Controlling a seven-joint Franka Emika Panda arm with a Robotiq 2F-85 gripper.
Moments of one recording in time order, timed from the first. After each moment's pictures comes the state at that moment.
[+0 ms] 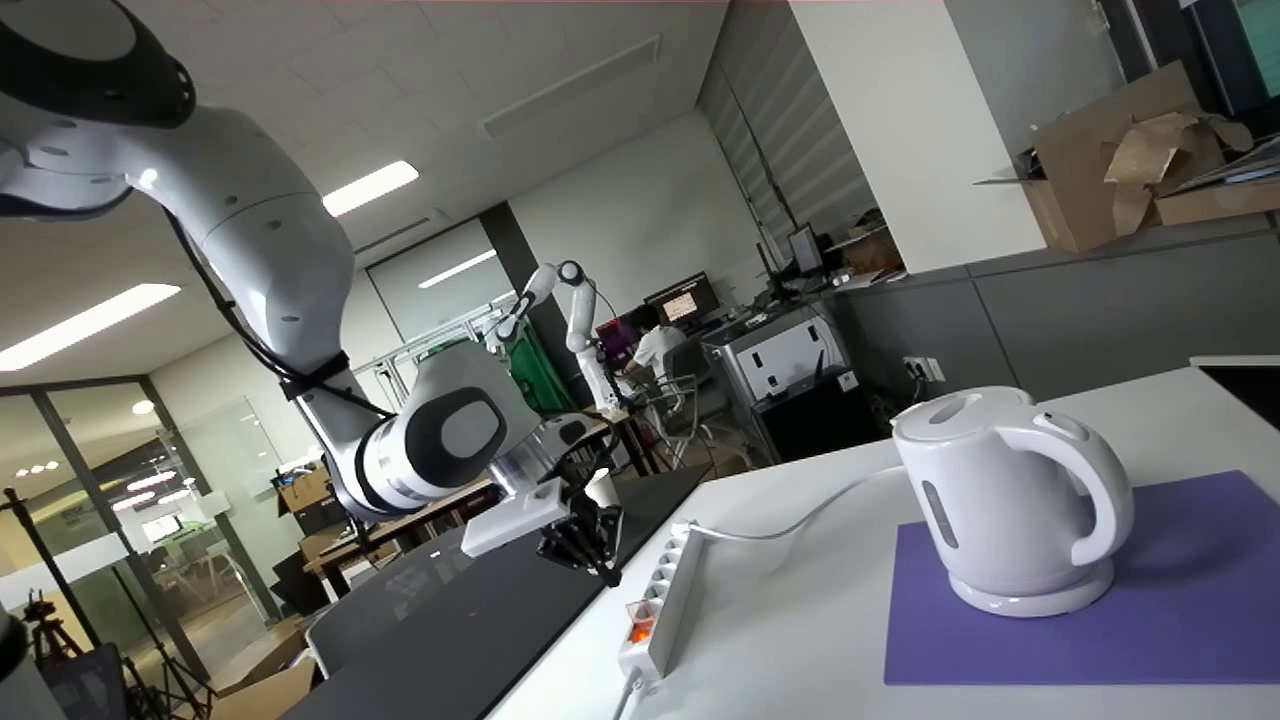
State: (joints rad) arm -0.03 0.40 -0.03 -2.58 -0.08 3.20 -0.21
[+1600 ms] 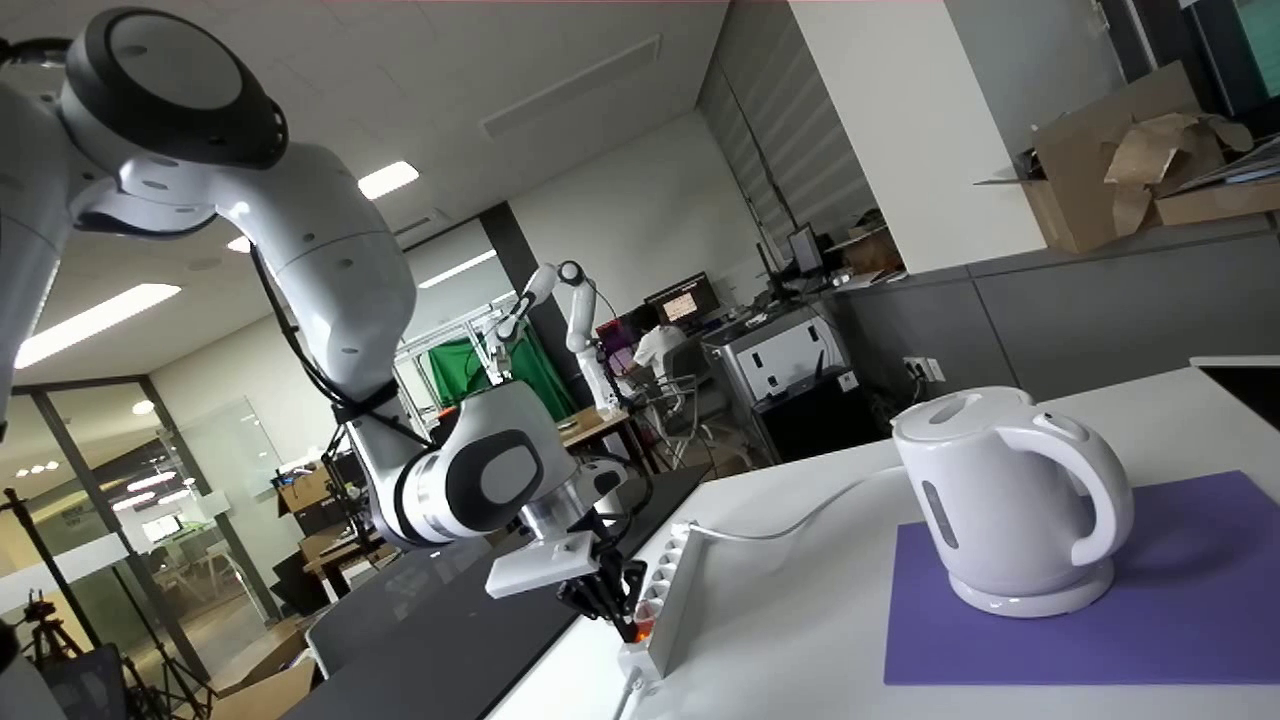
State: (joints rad) arm -0.18 0.59 0.09 -2.49 -0.08 3.18 -0.23
